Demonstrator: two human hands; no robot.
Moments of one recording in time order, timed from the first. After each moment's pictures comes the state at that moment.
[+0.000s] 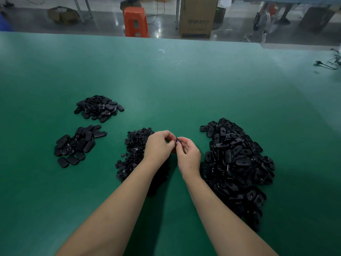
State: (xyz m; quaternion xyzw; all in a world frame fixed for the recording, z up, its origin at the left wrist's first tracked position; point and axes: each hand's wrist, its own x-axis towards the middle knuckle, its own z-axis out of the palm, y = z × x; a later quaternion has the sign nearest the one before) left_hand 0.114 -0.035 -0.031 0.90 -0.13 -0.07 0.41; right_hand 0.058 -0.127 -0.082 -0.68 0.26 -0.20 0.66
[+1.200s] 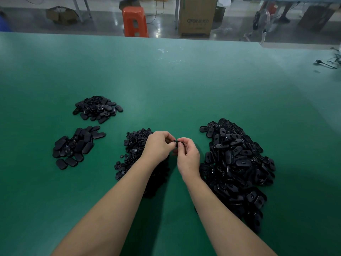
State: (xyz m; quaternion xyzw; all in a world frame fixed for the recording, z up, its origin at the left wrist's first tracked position) left_hand 0.120 -0.035 -0.023 0.91 -0.13 -0.12 0.38; right_hand 0.058 -0.128 -0.081 -0.72 0.26 -0.19 0.62
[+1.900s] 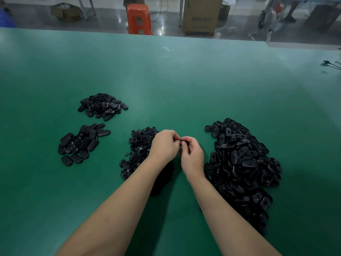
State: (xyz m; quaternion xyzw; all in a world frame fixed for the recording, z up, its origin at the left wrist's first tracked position) left_hand 0.117 -0.038 -0.021 0.92 -0.14 -0.09 0.34; right_hand 0.058 -0.126 -0.080 -0.75 0.25 -0.19 0.58
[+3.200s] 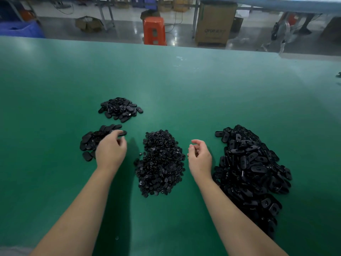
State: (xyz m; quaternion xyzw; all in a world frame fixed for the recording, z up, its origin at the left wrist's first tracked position) left_hand 0.143 0.139 -0.041 0.95 0.02 0.13 0.29; right_hand 0.056 -0.120 -0.075 -0.79 0.25 -0.18 0.54
